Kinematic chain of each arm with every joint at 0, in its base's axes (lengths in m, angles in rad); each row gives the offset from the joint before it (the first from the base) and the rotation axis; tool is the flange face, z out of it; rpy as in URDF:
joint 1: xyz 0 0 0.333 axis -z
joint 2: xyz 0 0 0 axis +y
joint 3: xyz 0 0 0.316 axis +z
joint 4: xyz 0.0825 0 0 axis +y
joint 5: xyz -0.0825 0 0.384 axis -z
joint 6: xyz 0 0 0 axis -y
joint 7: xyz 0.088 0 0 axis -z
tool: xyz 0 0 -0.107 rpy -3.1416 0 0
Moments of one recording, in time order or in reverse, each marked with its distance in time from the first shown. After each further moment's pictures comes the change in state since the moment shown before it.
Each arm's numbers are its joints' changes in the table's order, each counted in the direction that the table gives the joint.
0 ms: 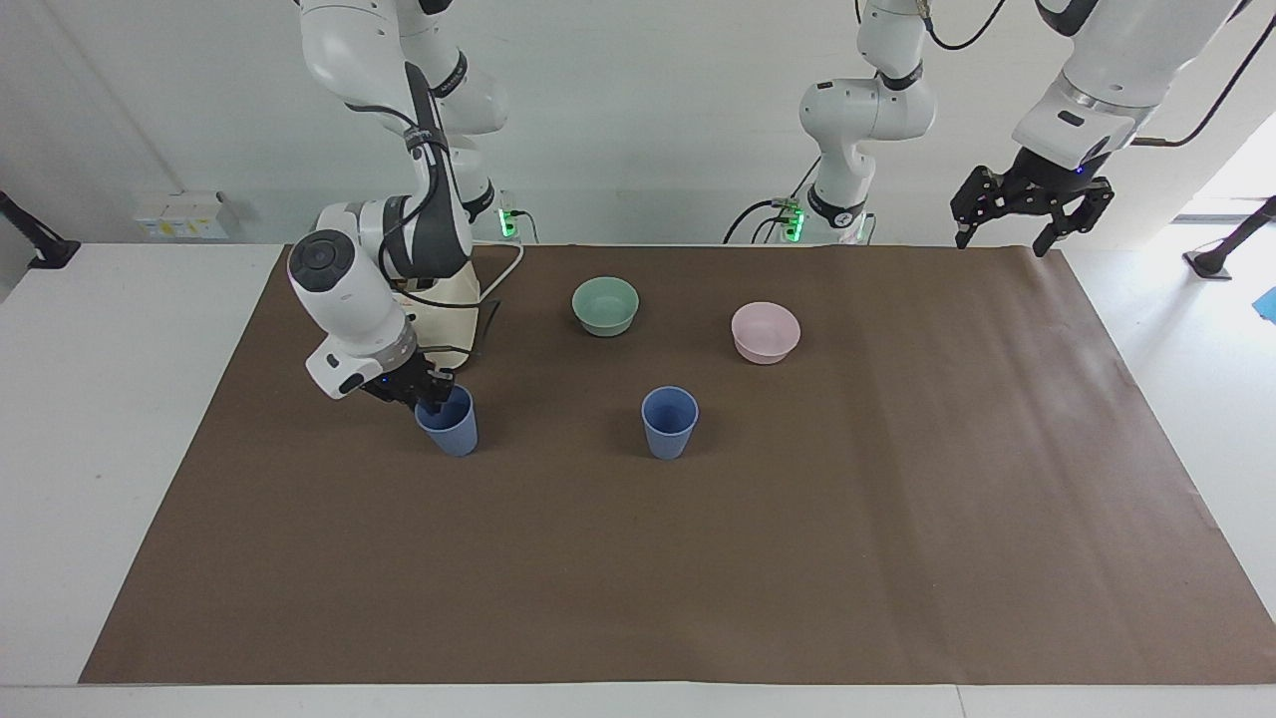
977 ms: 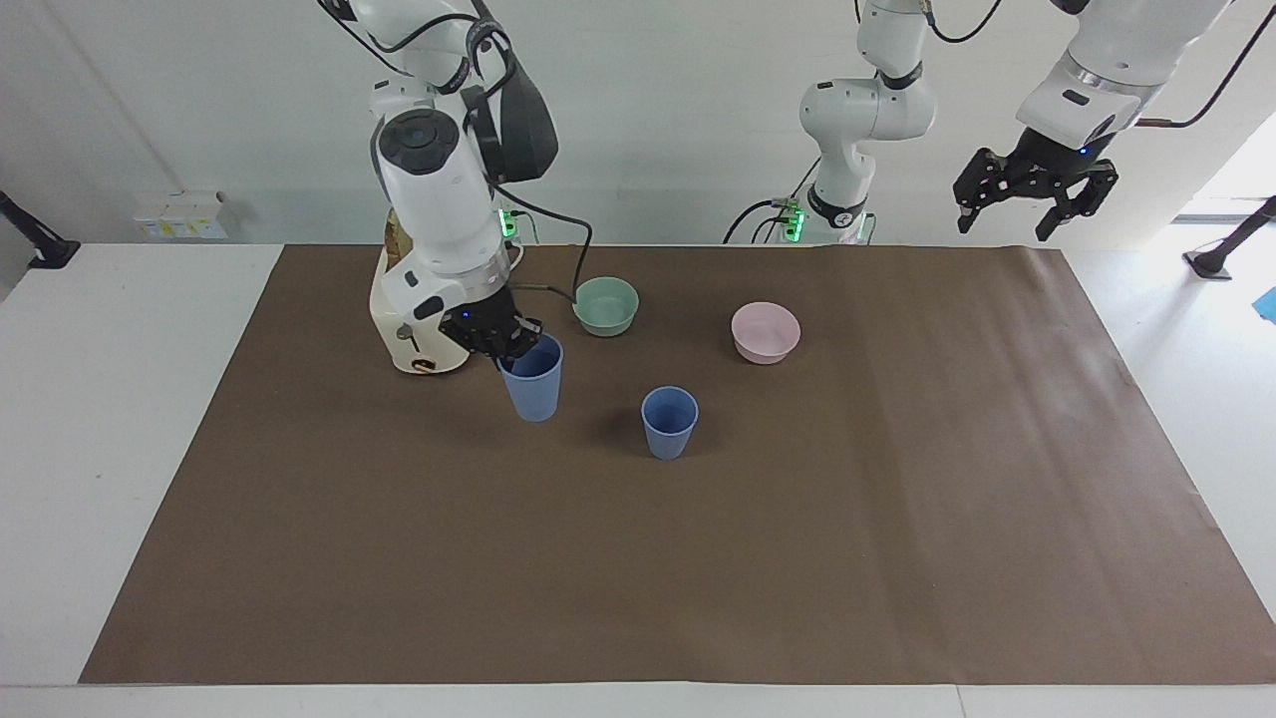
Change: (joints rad) left arm 0.000 -0.011 0.000 -0.010 0.001 -0.023 0.000; right arm -0.240 -0.011 0.032 -0.363 -0.016 -0.280 0.442
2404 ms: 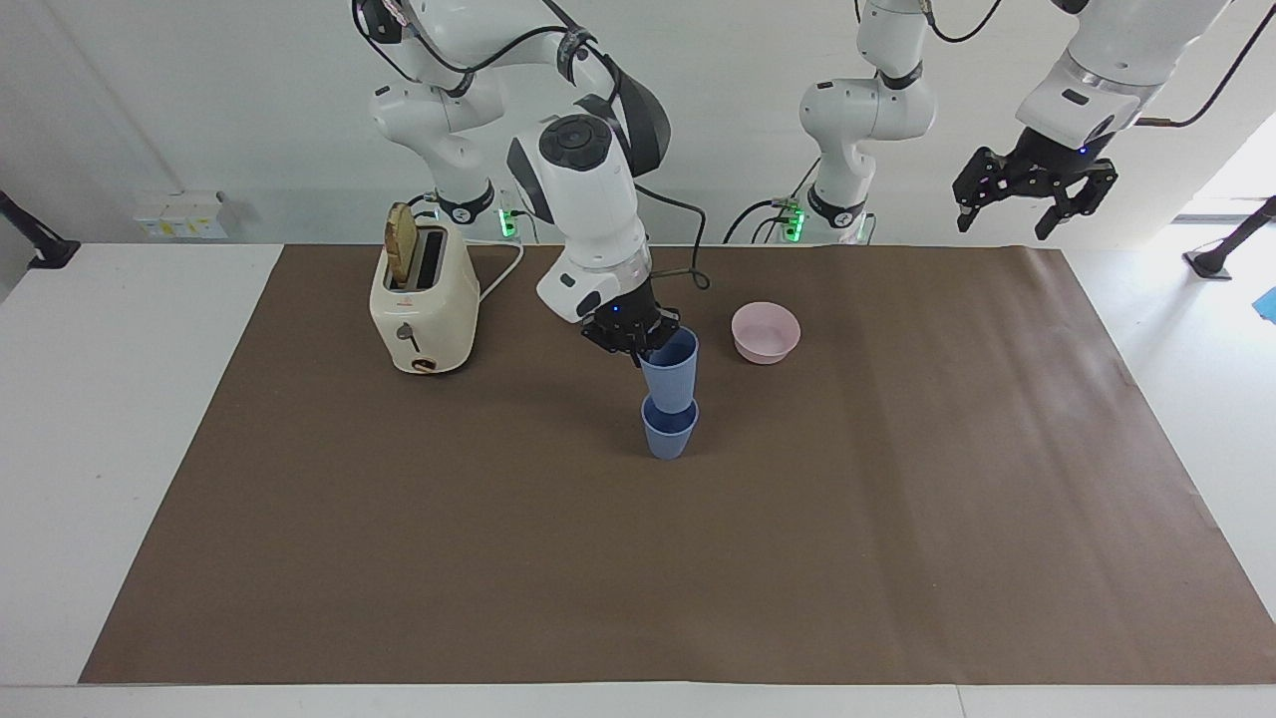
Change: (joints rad) left arm 0.000 -0.001 0.000 0.000 0.000 -0.004 0.000; right arm -0.188 0.106 0.007 -0.032 -0.084 0.181 0.048
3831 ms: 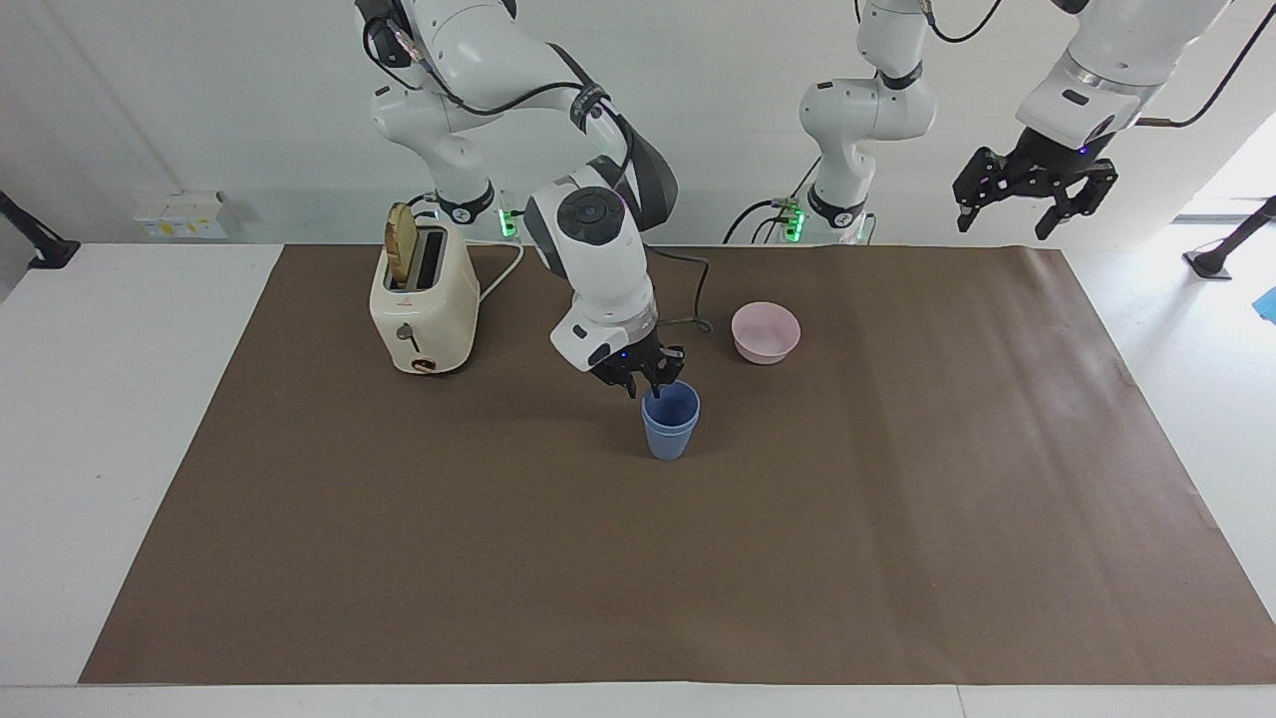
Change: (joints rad) left arm 0.000 0.000 0.000 0.000 0.000 0.000 0.000; right arm -0.004 0.101 0.000 0.013 0.000 0.058 0.000
